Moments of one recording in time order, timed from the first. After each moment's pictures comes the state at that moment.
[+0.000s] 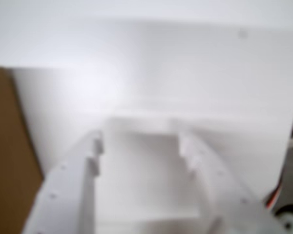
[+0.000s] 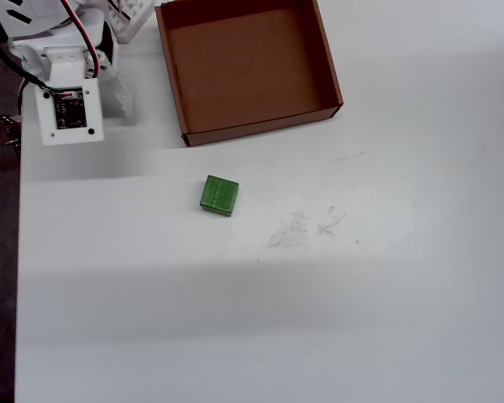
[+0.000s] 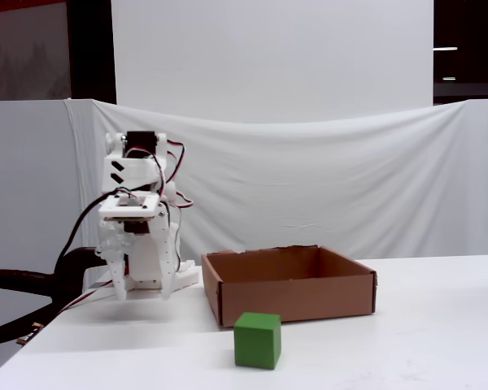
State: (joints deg) arm -9.0 182.0 170.6 71.2 -56.7
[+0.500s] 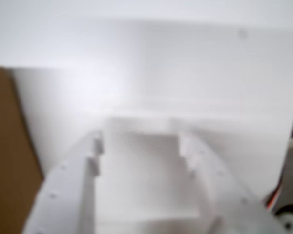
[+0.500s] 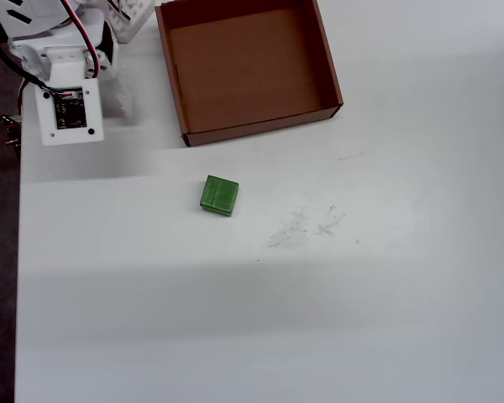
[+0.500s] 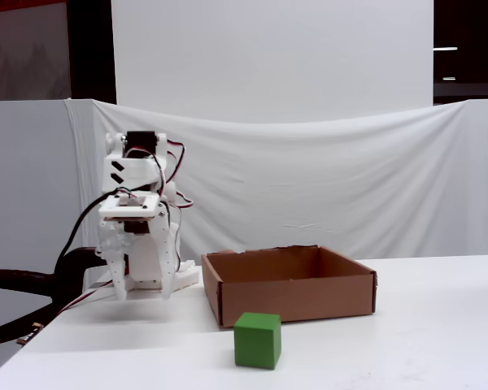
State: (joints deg) arm -9.0 182.0 170.6 70.8 -56.7
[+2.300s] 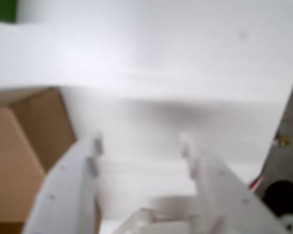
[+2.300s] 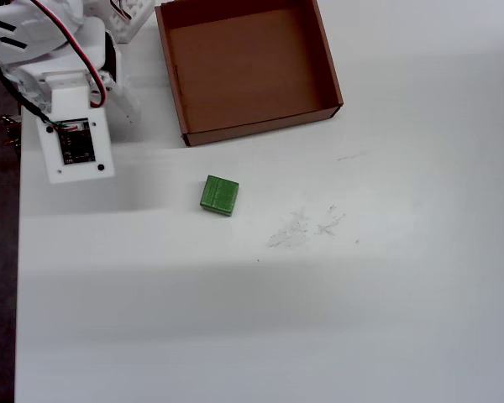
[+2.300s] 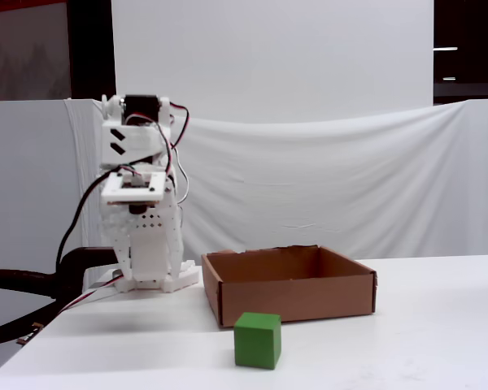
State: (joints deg) arm -13.2 142.4 144.0 59.2 -52.1
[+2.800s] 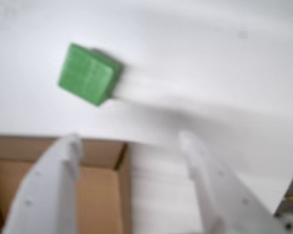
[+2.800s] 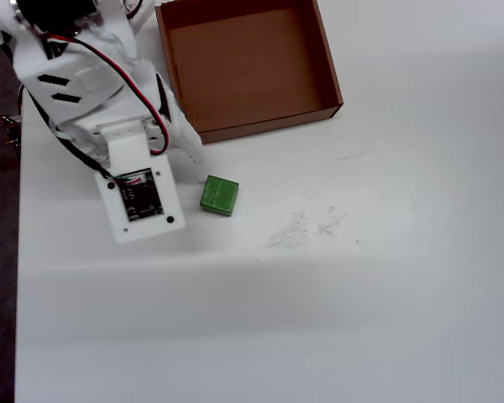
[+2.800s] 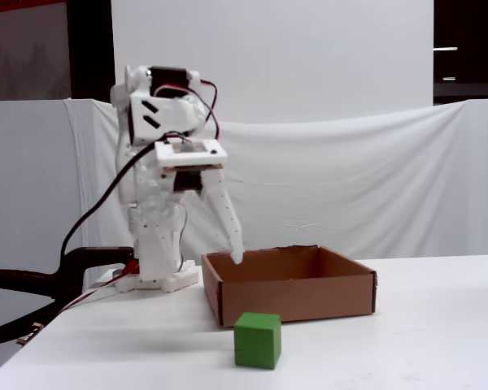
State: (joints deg) arm -24.5 117.9 123.4 49.3 -48.3
